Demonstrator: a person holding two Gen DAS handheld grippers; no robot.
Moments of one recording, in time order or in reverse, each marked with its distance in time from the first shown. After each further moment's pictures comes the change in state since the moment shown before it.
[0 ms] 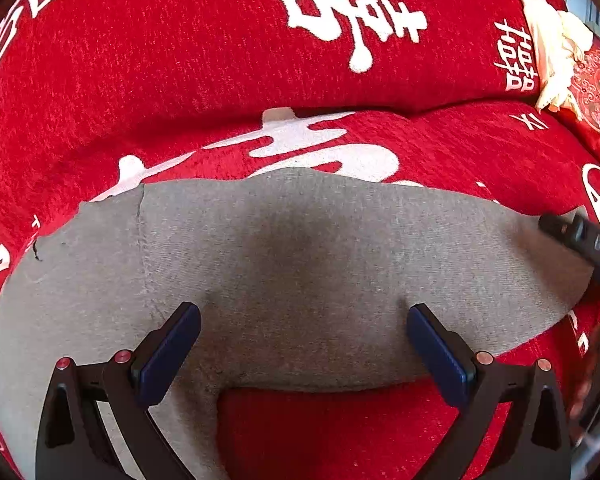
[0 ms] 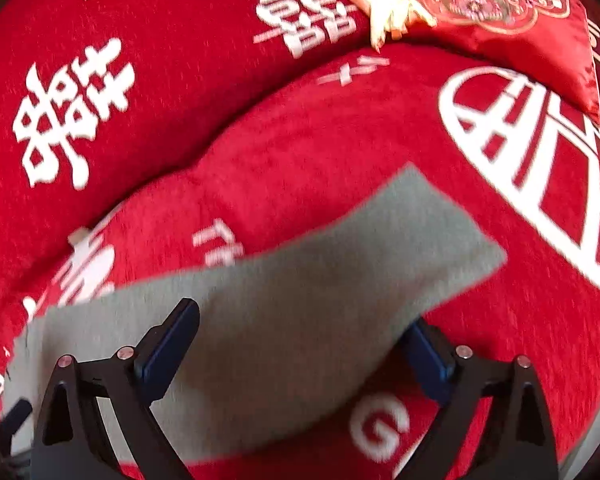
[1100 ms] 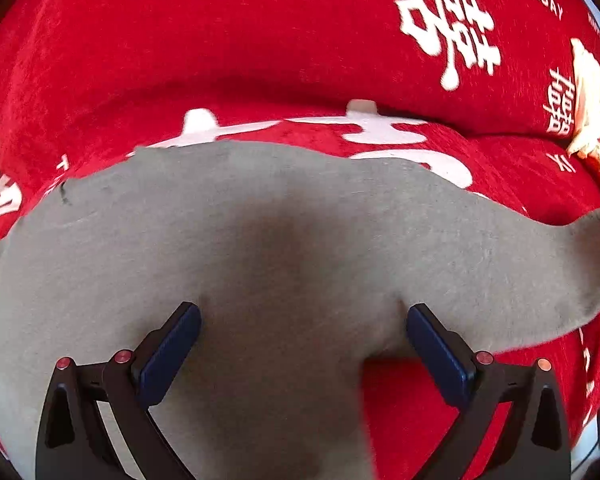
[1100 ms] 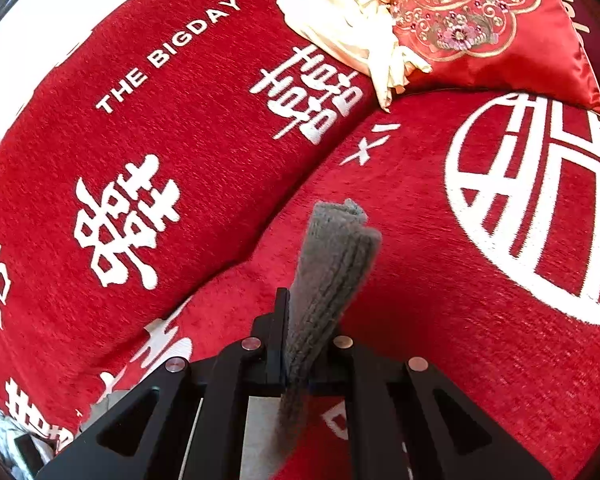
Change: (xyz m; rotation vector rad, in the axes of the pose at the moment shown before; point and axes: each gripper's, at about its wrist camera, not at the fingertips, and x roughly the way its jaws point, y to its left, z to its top) left arm -0.006 0.086 -0.028 -0.166 0.018 -0.006; right arm -0.051 -0.015 0.029 0.141 -0.190 0.244
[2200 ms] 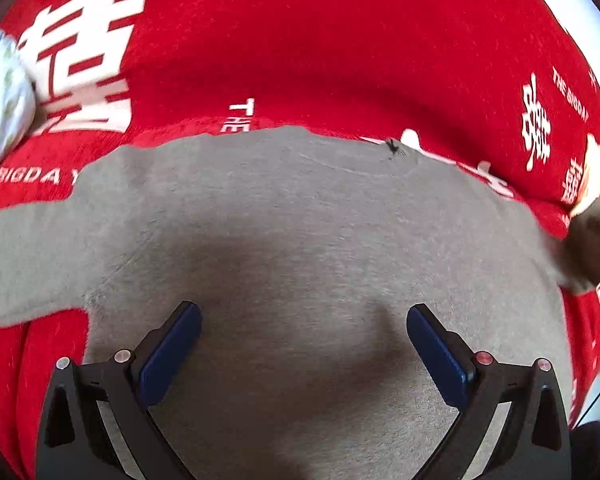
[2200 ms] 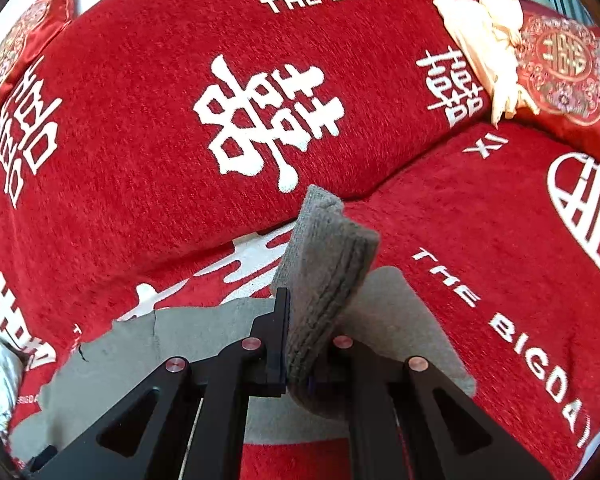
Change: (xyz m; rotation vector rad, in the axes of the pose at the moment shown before) left arm -0.048 0.282 -0.075 -0.190 -0.115 -0.097; right arm -0.018 0.176 -0.095 -0.309 0.102 -0.021
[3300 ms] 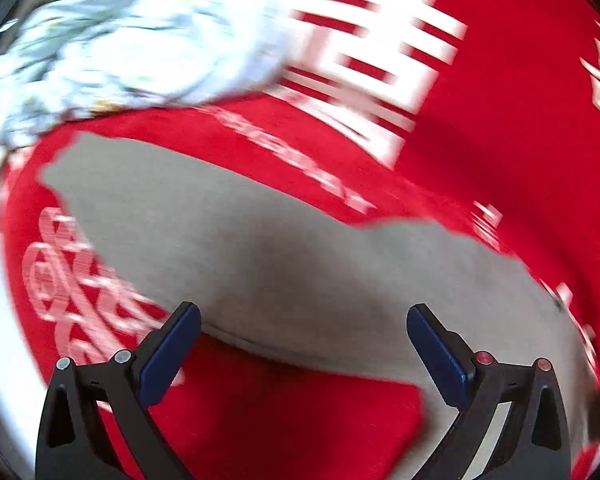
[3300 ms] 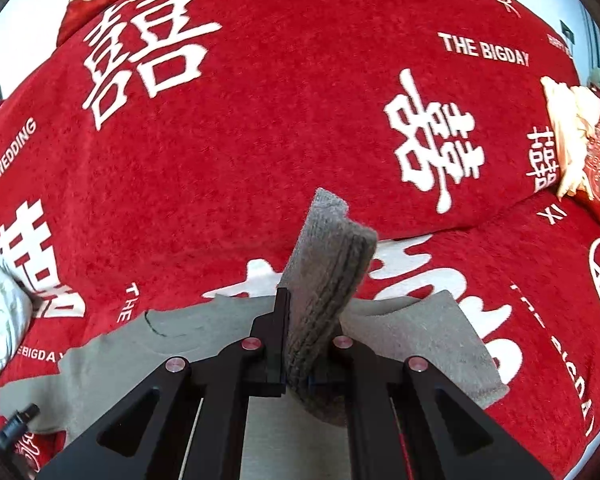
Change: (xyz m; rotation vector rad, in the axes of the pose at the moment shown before) left arm -0.069 0.196 0.009 -0.529 -0.097 0.412; right arm -0.014 0.199 -0.029 -0.262 0.008 0.061
